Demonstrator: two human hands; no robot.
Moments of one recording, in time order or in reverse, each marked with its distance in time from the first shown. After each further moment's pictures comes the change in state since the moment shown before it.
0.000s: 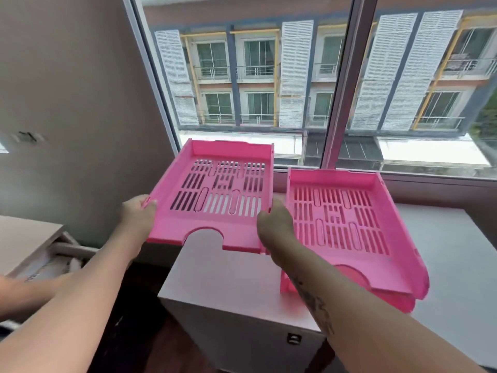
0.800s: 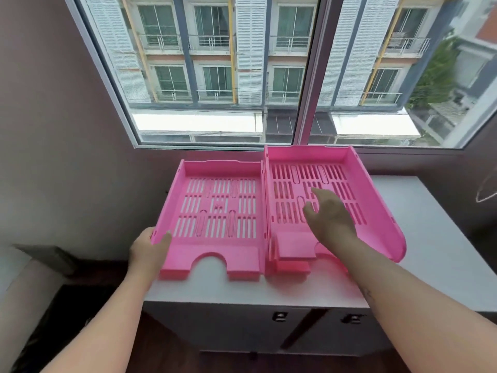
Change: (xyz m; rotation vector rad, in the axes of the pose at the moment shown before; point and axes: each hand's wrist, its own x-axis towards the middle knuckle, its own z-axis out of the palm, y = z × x) left_hand -0.034 -0.081 0.081 0.054 -0.255 -0.127; right_hand 0.008 0.065 -0.108 -0.686 0.282 -0.163
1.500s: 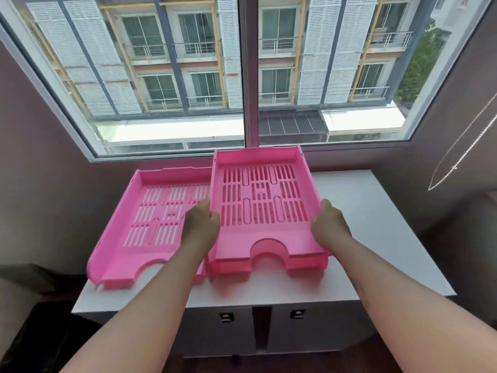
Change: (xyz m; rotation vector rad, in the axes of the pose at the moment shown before) left_hand -0.100 0.170 0.151 0.258 -0.094 0.309; right_hand 0.009 0.124 -0.062 0.034 -0.139 0.360
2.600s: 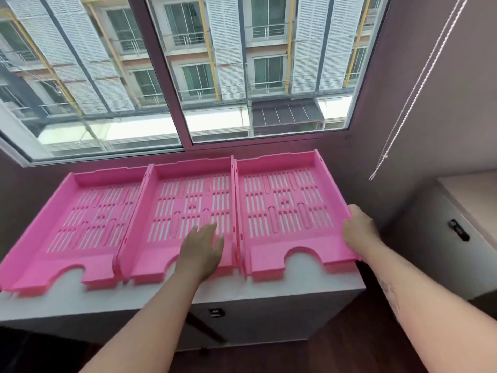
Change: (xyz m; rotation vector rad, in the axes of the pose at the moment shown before) left_hand -0.063 0.067 0.161 0.300 -0.308 0.123; right_hand 0.081 0.223 -0.113 0.109 0.053 0.097
